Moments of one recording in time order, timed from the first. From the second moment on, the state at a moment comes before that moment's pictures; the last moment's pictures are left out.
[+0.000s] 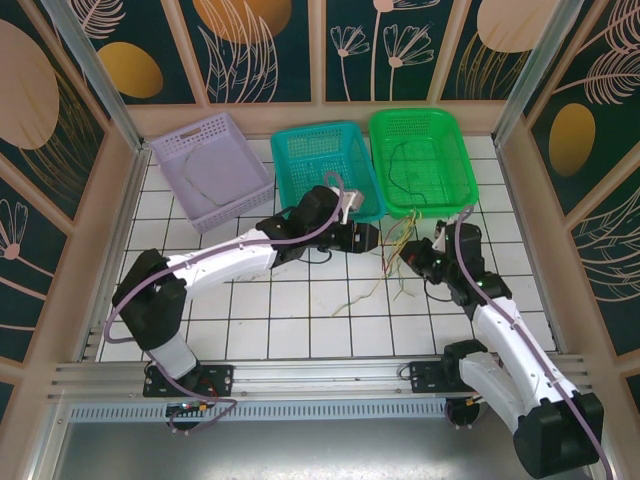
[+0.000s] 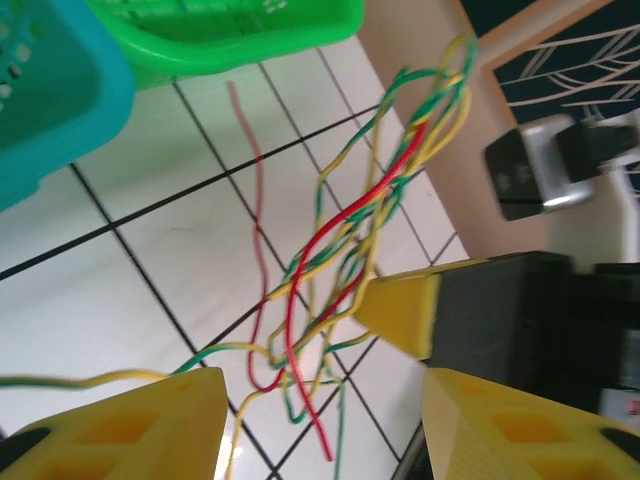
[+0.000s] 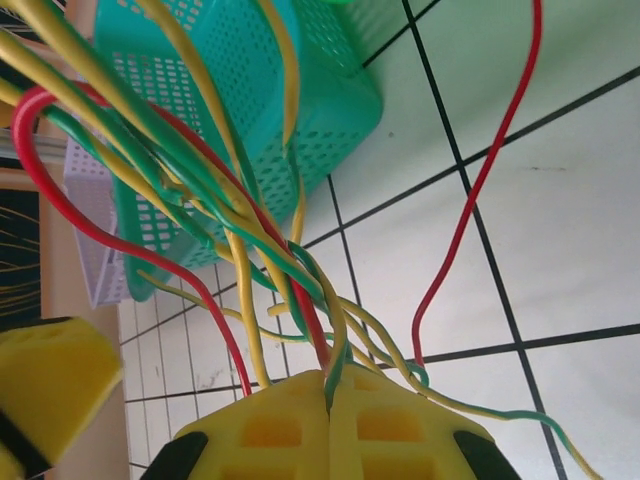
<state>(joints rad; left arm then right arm) -0.88 1.68 1.23 -0.10 0.33 -0.71 0.24 0.81 0.55 -0.38 -0.37 0.89</state>
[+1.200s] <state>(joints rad) -1.05 1.77 0.96 0.09 -0.12 -0.25 0.23 0.95 0.82 -0.56 -0.43 1.18</state>
